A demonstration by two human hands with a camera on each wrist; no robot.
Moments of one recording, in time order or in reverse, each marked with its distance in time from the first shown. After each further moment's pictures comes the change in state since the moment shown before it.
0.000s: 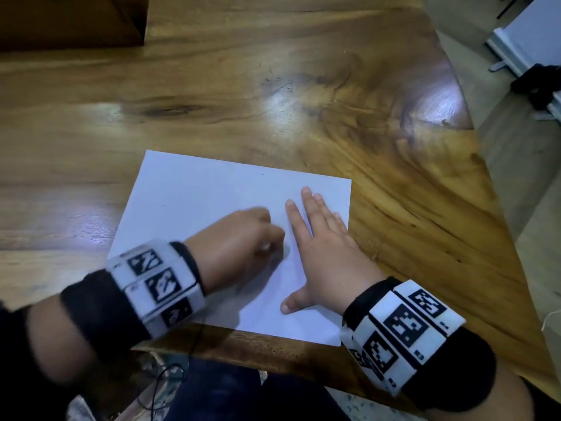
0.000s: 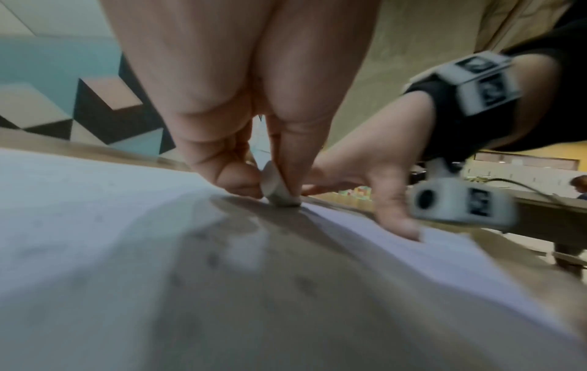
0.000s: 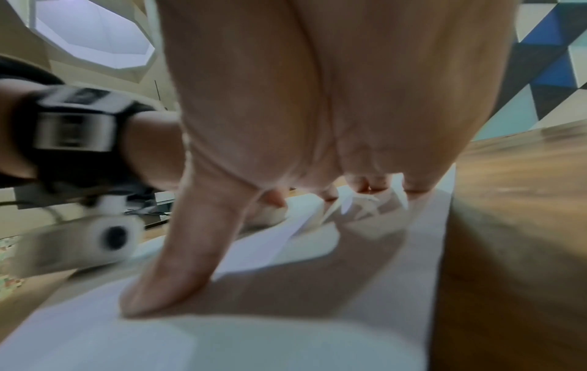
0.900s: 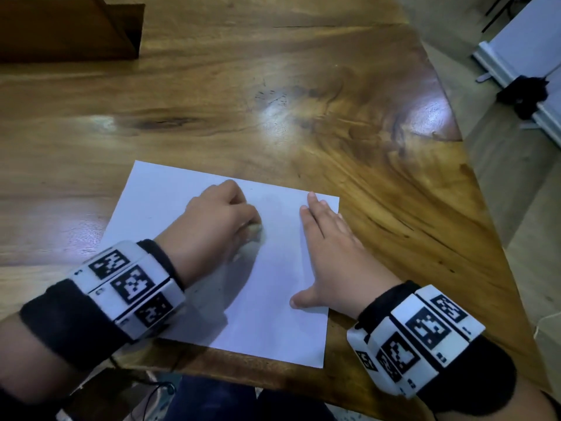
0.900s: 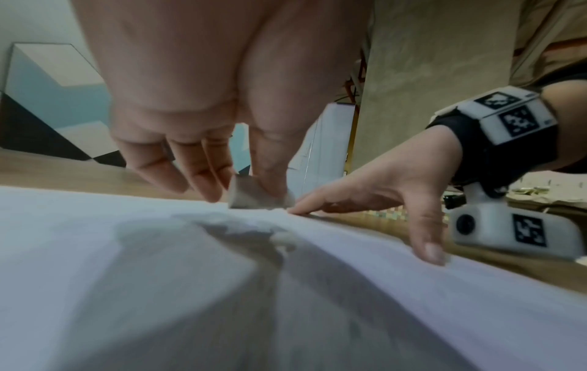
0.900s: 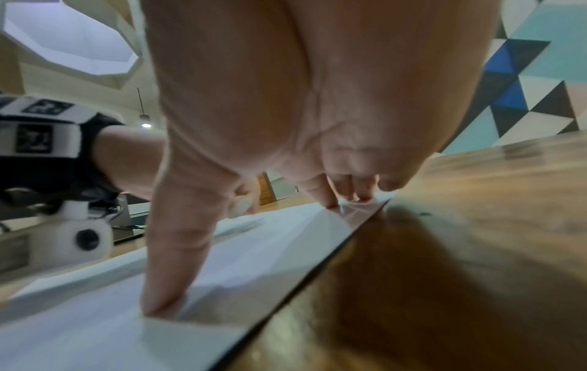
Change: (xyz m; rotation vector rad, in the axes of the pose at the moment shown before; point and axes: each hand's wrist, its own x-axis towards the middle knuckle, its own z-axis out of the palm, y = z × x) left_hand 0.010 -0.024 -0.006 0.165 0.279 -0.118; right_hand -0.001 0.017 -0.009 0.039 0.037 0.023
